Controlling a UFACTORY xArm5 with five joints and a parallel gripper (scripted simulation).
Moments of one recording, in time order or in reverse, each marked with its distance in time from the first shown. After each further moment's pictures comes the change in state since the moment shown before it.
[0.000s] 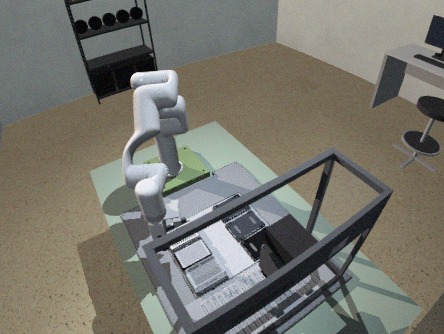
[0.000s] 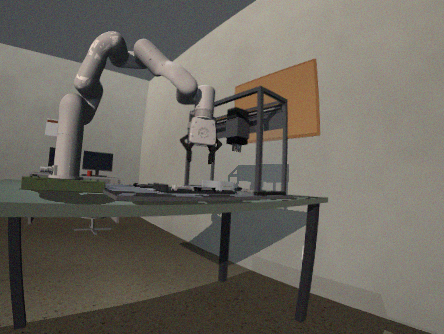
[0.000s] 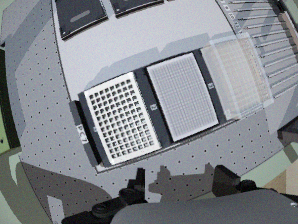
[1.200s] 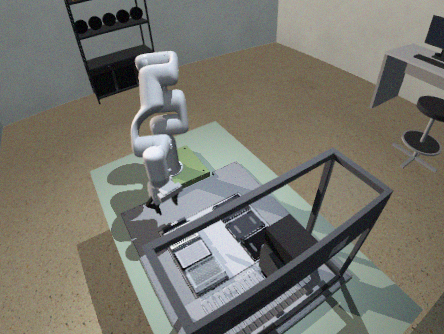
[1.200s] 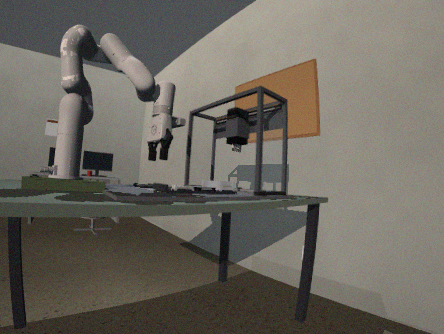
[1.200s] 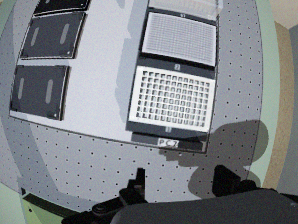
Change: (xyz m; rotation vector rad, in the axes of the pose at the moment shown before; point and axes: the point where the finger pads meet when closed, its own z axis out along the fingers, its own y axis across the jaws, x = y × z) arm 0.019 -0.155 0.003 -0.003 0.001 1.058
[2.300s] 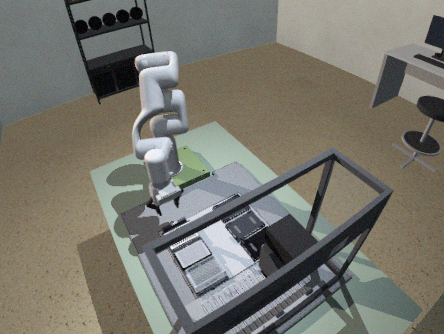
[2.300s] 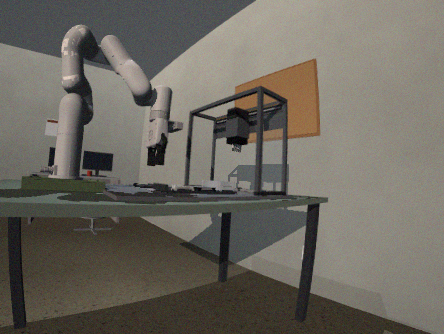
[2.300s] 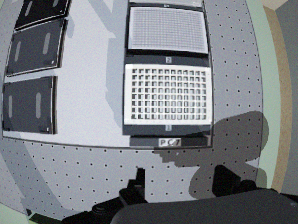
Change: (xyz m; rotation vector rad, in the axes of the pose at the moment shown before) arm -0.005 -0.005 0.019 -0.006 0.010 0.142
